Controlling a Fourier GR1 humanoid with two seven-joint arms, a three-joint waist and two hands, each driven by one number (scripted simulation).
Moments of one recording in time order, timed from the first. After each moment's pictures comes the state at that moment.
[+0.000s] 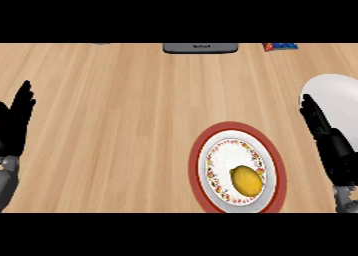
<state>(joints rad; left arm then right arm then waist) -0.22 0.54 -0.07 -1.29 0.16 0.31 0.13 -0.06 -0.50 0.21 -1.58 -0.16 -0.21 -0.01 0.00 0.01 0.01</state>
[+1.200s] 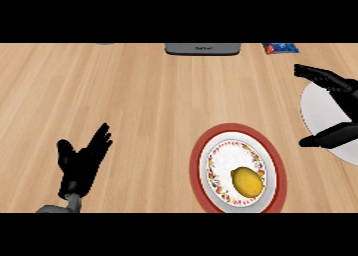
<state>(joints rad) -0.02 0.24 -0.23 -1.39 0.27 0.17 0.16 -0.45 -0.64 0.12 -1.13 -0.13 0.38 -0.58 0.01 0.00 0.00</state>
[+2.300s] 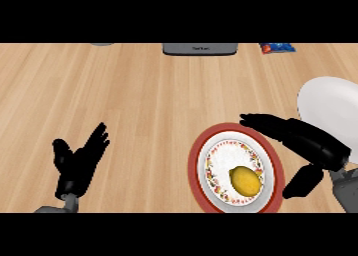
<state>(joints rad) 0.00 0.22 -0.19 -1.41 0.24 0.15 0.19 -0.28 -0.62 0.36 -1.59 0.36 0.41 -0.20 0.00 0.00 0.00</state>
